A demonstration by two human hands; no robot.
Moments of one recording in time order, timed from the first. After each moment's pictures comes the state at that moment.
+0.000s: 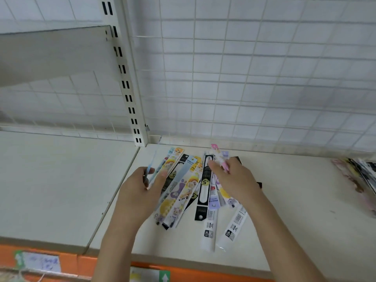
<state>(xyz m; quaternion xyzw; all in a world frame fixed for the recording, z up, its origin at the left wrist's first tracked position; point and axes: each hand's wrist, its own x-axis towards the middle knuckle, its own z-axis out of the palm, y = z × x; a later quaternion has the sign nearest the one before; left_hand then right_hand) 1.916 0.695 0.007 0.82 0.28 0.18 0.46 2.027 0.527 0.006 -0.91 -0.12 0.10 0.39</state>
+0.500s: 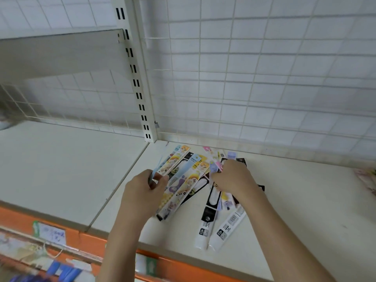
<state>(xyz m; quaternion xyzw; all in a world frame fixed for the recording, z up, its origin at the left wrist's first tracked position) 1.914 0.668 0.003 0.84 0.34 0.19 0.37 2.055 0.532 -0.004 -0.95 -0.19 0.12 0.23</state>
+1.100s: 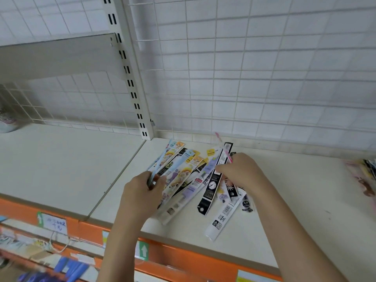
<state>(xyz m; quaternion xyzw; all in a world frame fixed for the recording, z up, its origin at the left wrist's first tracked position) 1.904 0.639 0.006 0.84 0.35 0.19 0.37 2.052 0.490 0.015 -0.91 -0.17 0.17 0.35</state>
